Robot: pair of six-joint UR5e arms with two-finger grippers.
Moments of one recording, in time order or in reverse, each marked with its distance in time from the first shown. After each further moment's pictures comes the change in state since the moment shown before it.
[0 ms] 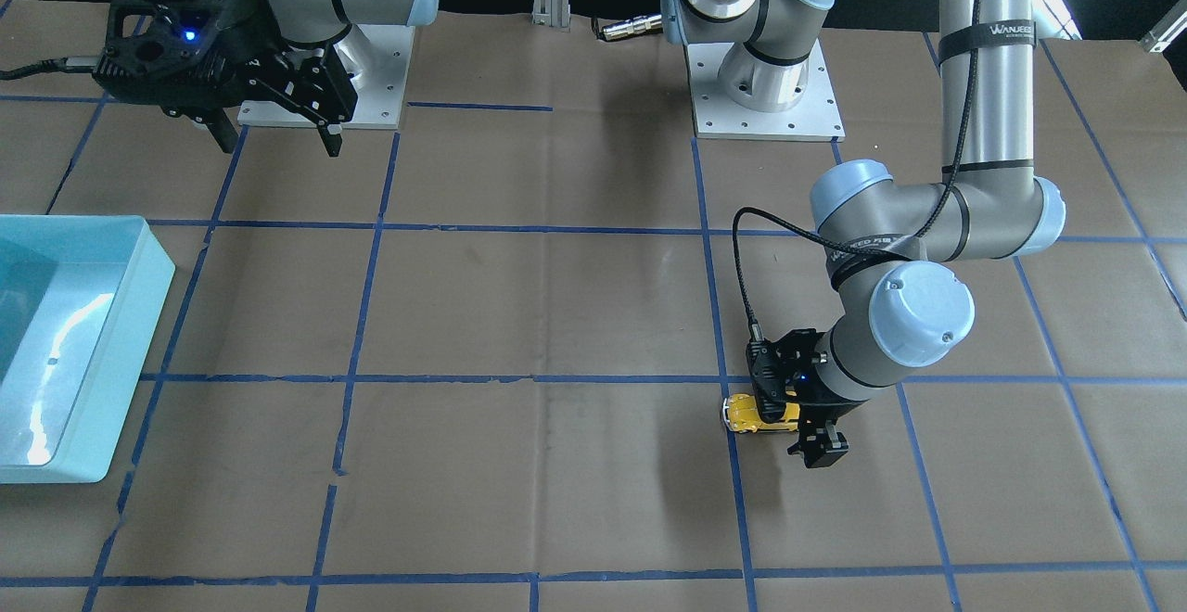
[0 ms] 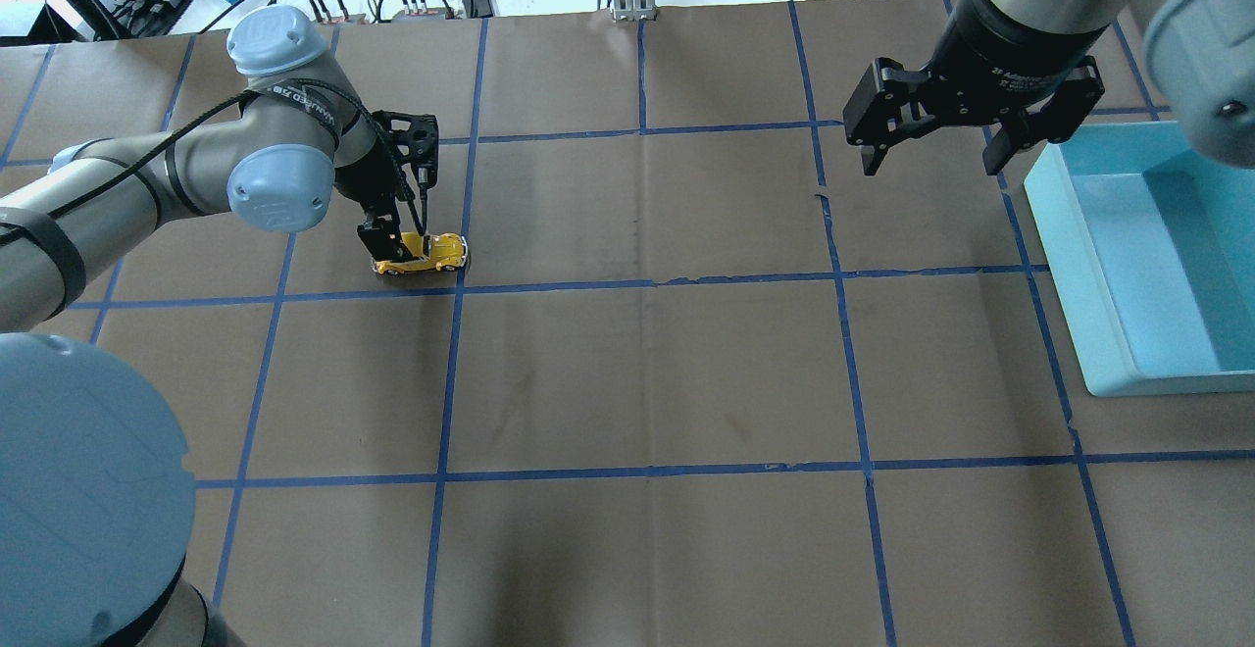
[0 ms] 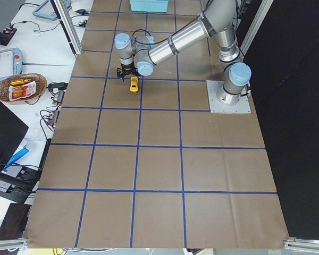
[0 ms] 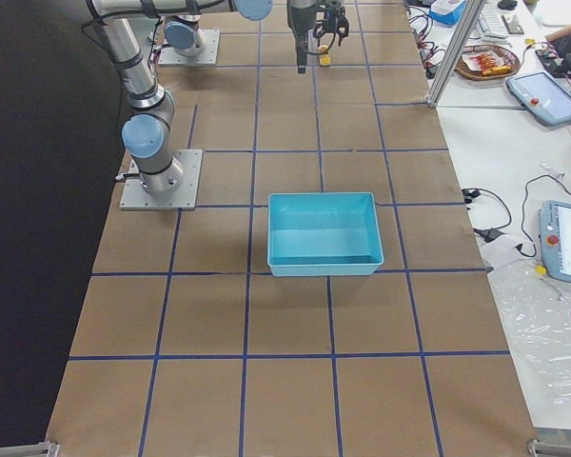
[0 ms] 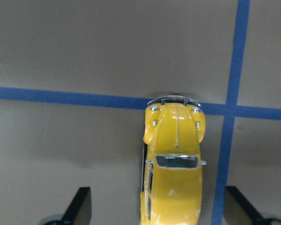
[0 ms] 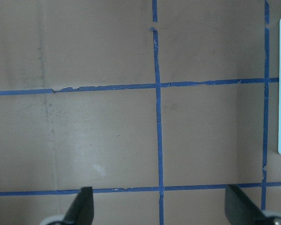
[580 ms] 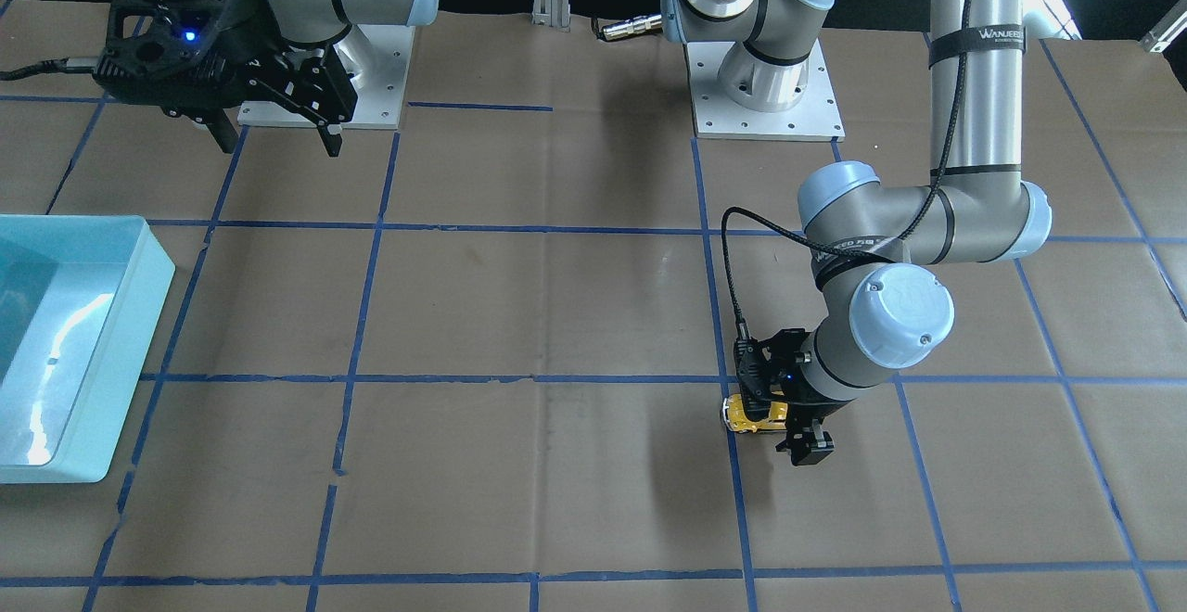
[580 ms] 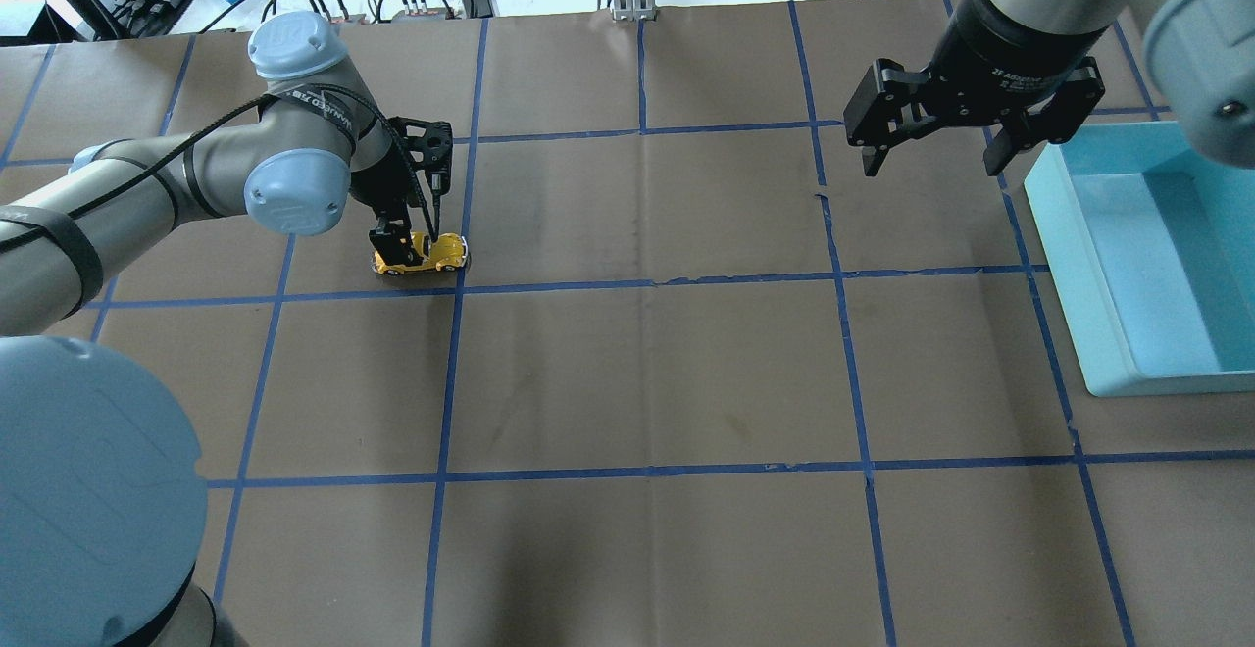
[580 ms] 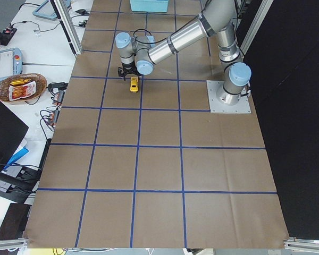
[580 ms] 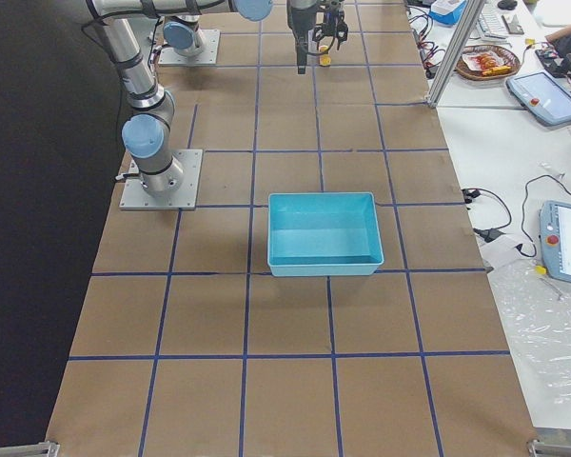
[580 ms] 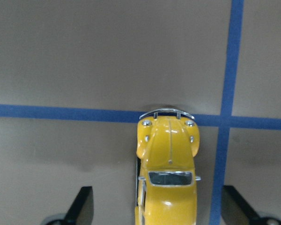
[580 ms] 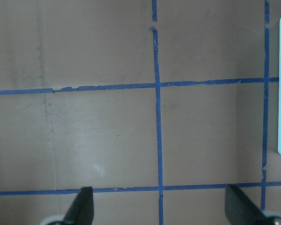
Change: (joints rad) left arm -0.016 -0.006 -0.003 -0.002 0.014 -0.002; right arm 0.000 0.000 0.000 0.001 -0.013 -0.001
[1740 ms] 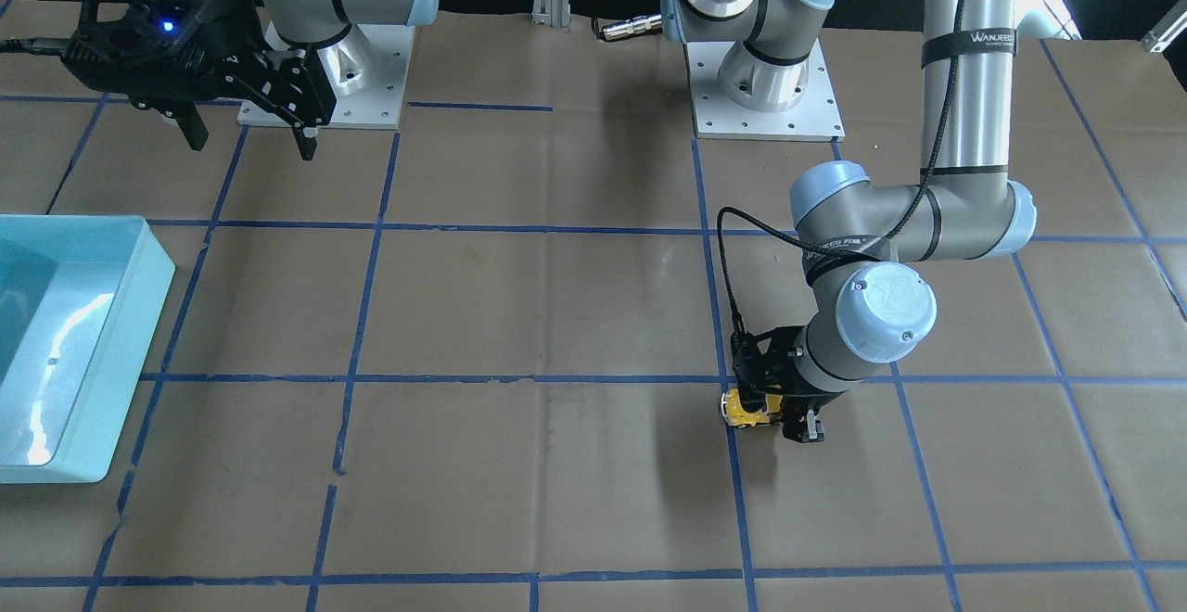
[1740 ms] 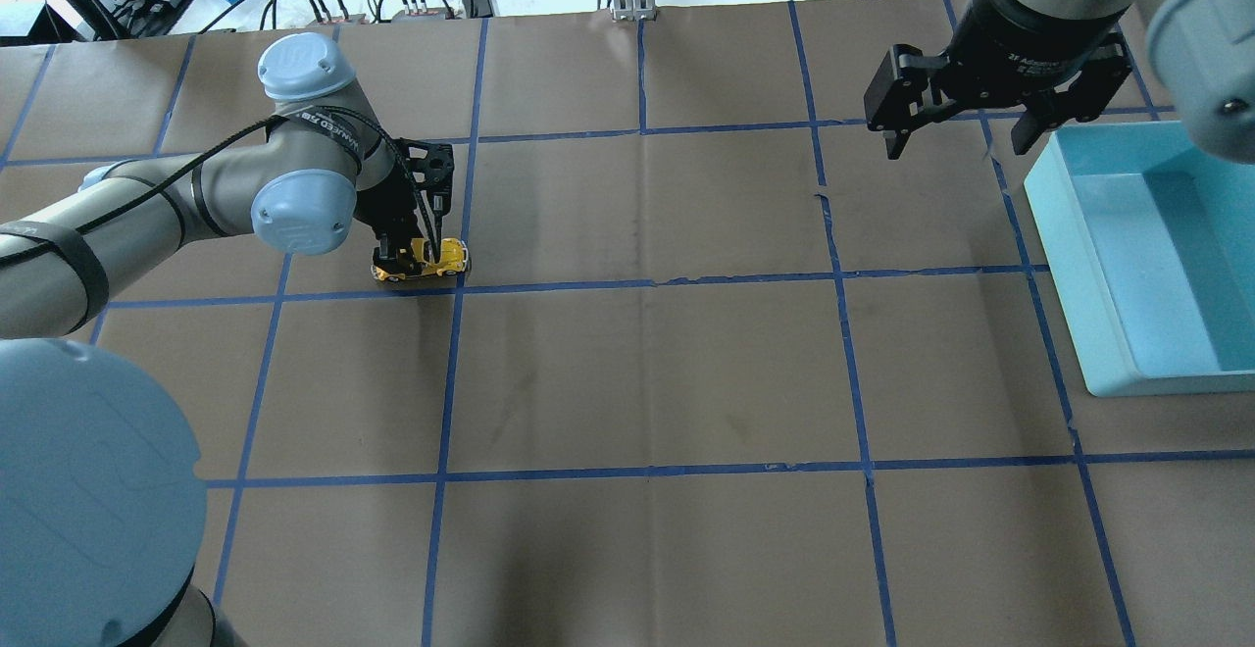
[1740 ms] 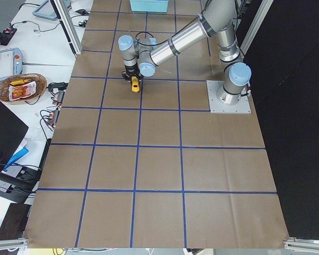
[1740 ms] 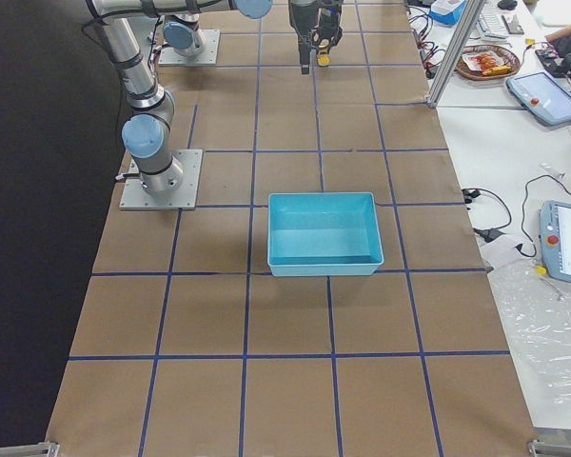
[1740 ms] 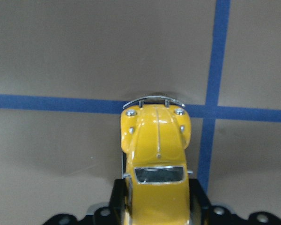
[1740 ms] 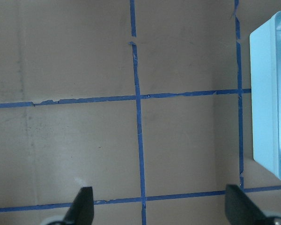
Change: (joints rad) left arm -0.001 0.003 -0.047 0.022 0.035 -0.007; right arm 0.003 0.000 -0.006 -0.039 -0.056 0.006
